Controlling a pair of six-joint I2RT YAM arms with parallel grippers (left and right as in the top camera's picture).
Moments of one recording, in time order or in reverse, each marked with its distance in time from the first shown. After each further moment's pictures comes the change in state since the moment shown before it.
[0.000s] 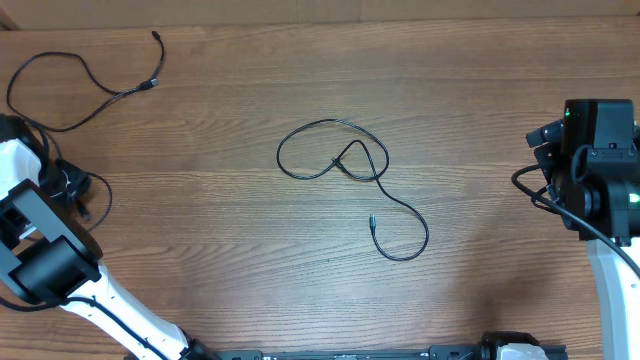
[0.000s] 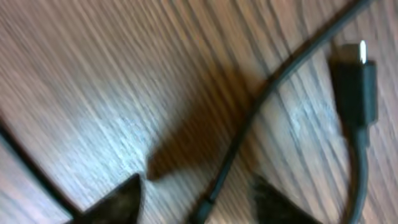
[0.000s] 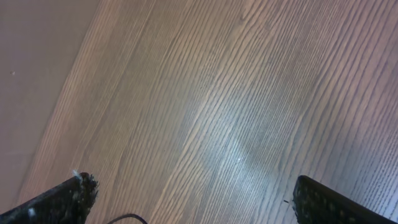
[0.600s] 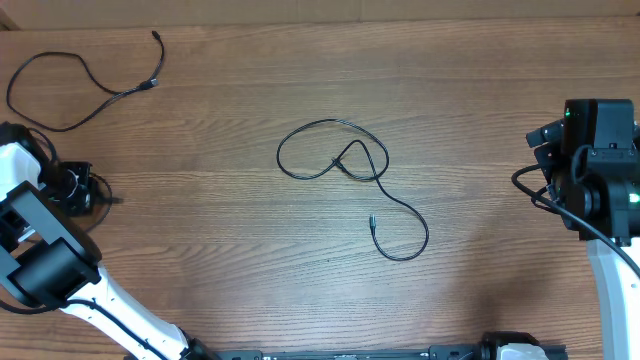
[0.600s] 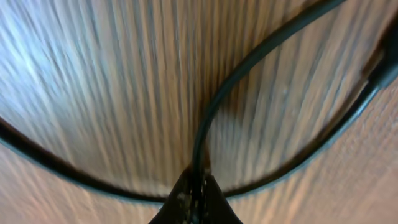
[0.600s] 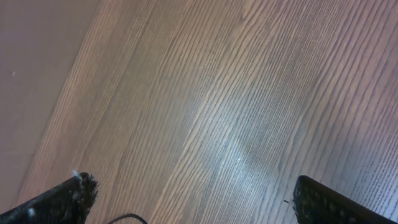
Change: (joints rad) left arm 0.003 -0.016 -0.033 -0.091 0.314 -0.522; right arm 0.000 0.000 0.000 0.000 0.000 0.000
